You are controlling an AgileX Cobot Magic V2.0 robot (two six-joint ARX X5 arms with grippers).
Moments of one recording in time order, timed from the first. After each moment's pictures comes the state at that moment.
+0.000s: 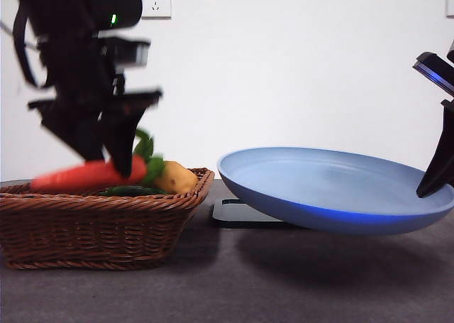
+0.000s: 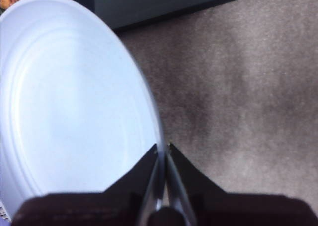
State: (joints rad) left arm -0.49 1.61 1.17 -0.68 -0.05 -0.06; right arm 0.13 1.12 0.54 -0.36 -0.49 0.33
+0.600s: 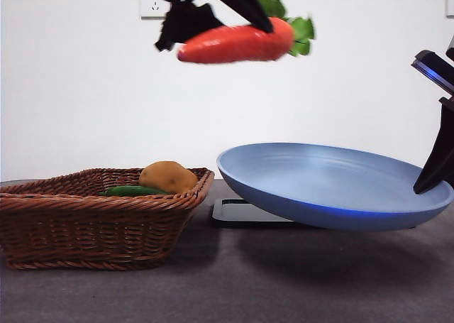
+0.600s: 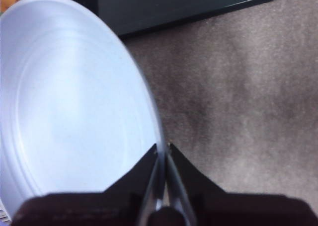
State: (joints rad) left arm -0.68 1.61 1.43 -0.66 0.50 -0.02; right arm 0.13 1.12 0.54 -0.34 -0.49 0.33
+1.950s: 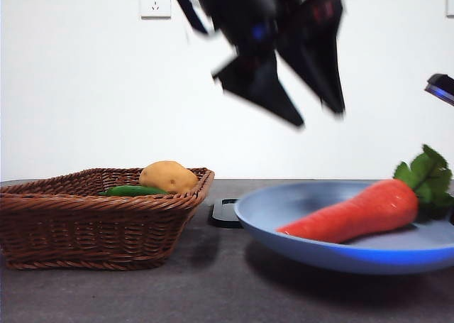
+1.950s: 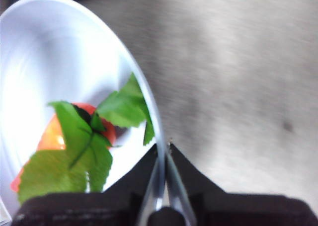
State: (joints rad) left arm -0.89 1.72 1.43 -0.61 0.21 0.03; right arm 0.13 1.13 0.56 -0.51 -0.39 0.33
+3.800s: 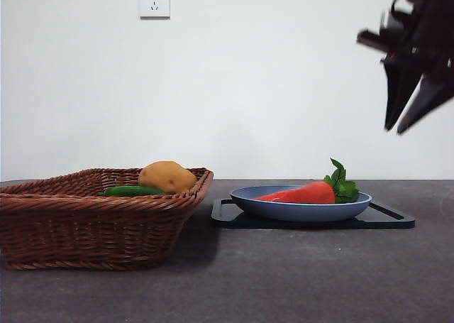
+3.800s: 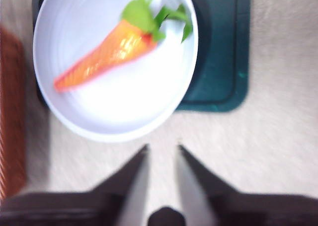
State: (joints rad) left arm -0.84 1.41 1.43 -0.16 -0.18 0.03; right arm 0.14 1.56 1.30 -0.89 -0.27 0.15
